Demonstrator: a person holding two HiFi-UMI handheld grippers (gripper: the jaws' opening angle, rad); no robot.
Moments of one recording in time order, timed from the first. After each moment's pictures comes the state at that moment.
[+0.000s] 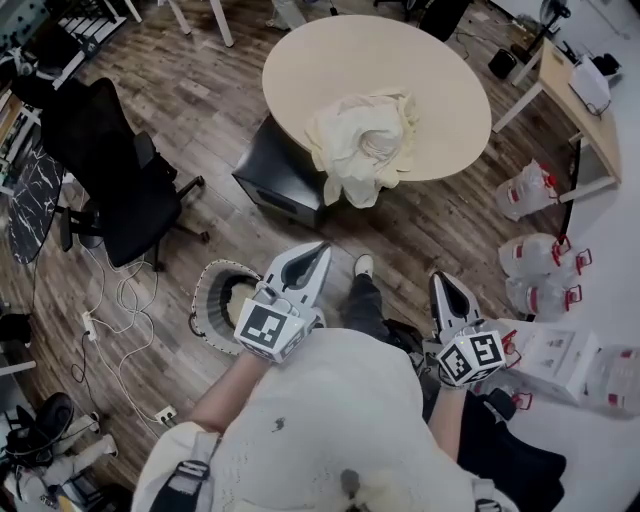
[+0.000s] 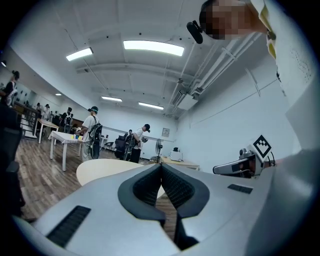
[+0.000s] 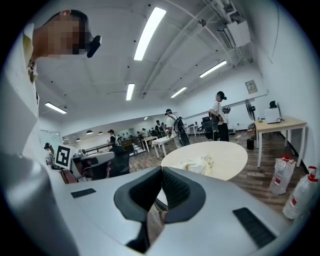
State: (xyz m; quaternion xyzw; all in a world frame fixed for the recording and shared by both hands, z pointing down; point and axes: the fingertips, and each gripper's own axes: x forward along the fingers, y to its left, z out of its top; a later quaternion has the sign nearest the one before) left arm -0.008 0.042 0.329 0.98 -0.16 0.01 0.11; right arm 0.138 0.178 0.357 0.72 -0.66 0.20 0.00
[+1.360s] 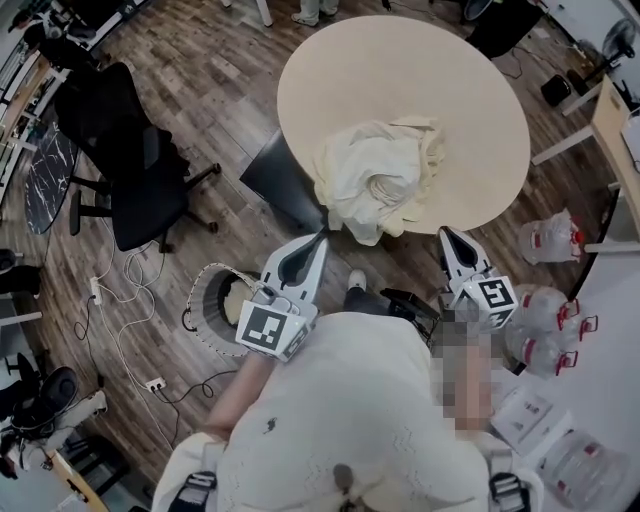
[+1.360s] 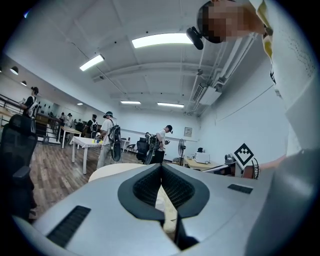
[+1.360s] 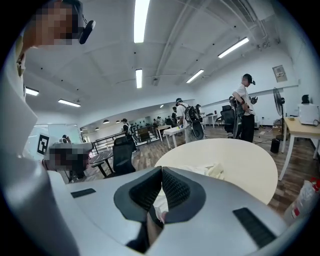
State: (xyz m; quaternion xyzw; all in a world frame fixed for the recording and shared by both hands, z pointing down) left arm 0.175 -0.151 0.333 0.95 -0.29 0.01 0.11; right arm 0.386 -0.101 0.405 0.63 -0.74 0.23 0.06
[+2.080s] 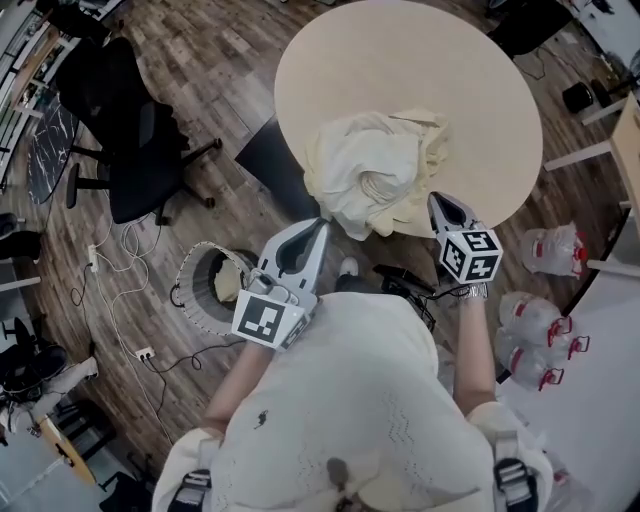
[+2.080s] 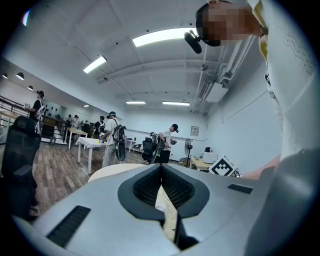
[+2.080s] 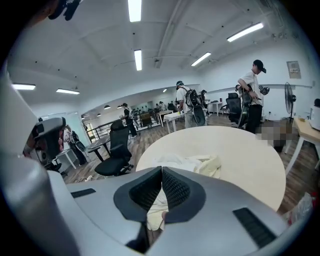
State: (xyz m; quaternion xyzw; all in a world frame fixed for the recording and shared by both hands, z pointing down) left arm 0.263 -0.183 0.351 0.94 -0.33 0.02 0.11; right arm 0.481 -0.198 0.501 0.59 -0.75 0.26 0.15
